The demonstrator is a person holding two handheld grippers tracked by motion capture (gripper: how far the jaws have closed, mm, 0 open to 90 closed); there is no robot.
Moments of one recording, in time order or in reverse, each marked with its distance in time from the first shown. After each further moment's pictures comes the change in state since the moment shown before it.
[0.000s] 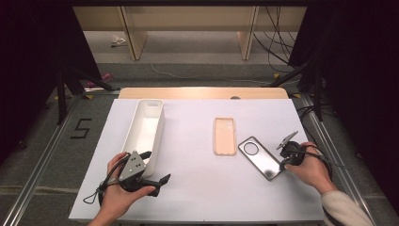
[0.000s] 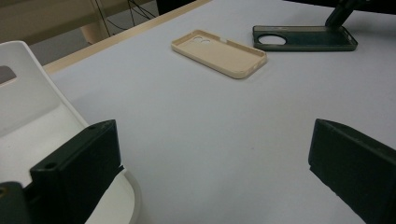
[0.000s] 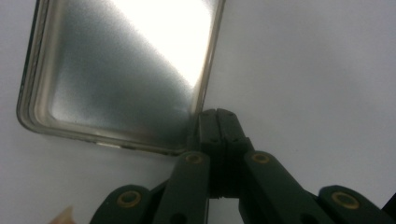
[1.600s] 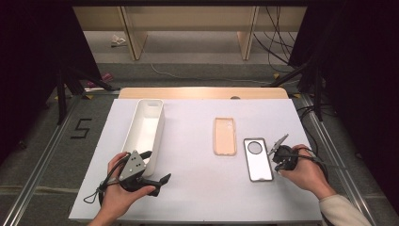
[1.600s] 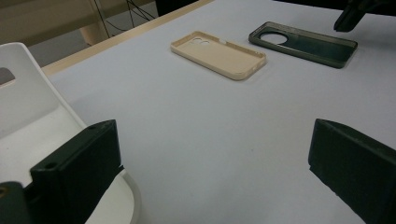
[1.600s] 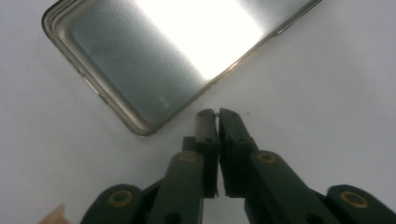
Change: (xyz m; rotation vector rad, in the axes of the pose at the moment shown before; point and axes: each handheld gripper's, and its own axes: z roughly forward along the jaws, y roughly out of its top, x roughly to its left) left arm 0.000 0.000 0.001 -0.005 -0.003 -0.002; right arm 0.028 0.013 -0.017 0.023 0.046 -0.101
